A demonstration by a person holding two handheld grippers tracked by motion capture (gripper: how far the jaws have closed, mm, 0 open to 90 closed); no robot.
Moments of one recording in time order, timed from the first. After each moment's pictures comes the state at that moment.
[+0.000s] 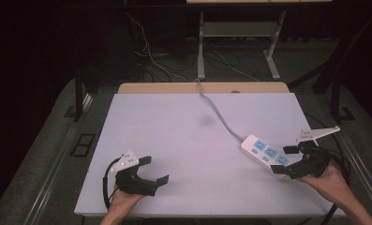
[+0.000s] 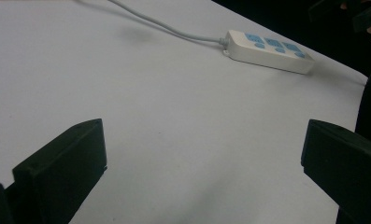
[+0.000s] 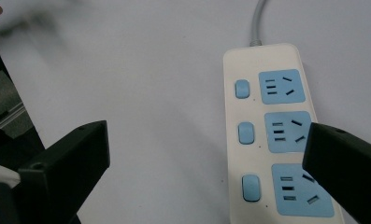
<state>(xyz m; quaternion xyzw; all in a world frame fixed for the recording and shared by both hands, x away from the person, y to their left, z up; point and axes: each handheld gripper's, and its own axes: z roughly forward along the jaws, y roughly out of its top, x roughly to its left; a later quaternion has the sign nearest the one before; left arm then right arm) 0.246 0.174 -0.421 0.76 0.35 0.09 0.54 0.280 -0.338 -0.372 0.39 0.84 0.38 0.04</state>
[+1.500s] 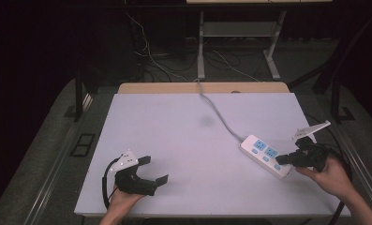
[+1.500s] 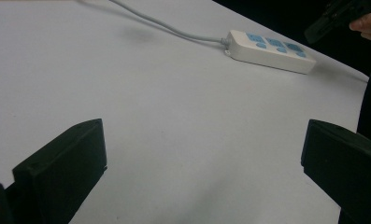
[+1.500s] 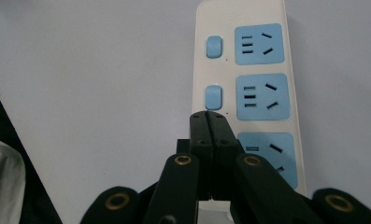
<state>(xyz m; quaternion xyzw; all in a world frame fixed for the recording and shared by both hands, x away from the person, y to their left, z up) 0.246 0.176 -0.421 0.76 0.35 0.09 0.53 0.304 -0.350 -0.386 0.38 0.87 0.31 0.01</state>
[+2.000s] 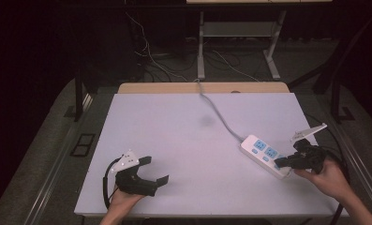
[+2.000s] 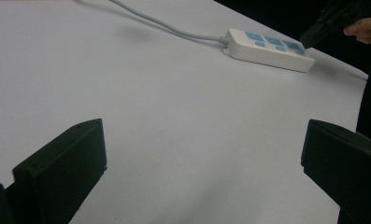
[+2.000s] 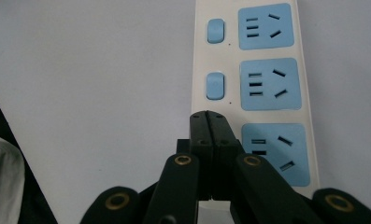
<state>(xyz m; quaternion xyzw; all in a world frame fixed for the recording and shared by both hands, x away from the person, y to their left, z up) 0.246 0.174 -0.422 0.76 0.35 0.09 0.53 0.304 -0.350 -0.399 0.39 0.87 0.30 0.00</state>
